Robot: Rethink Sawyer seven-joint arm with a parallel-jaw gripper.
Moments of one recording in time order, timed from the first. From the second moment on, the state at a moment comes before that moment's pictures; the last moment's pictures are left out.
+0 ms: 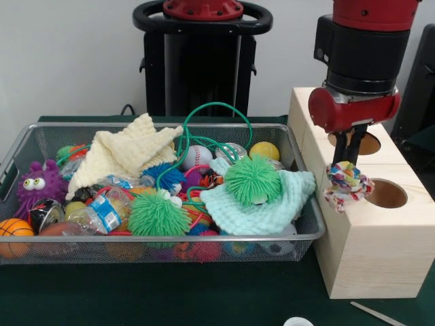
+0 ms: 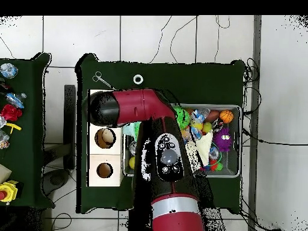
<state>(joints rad) -0.10 -0.61 0.14 1.37 -0.16 0.74 1.44</state>
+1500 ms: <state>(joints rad) 0.03 -0.59 0.06 1.39 -0.07 0.75 1.45</state>
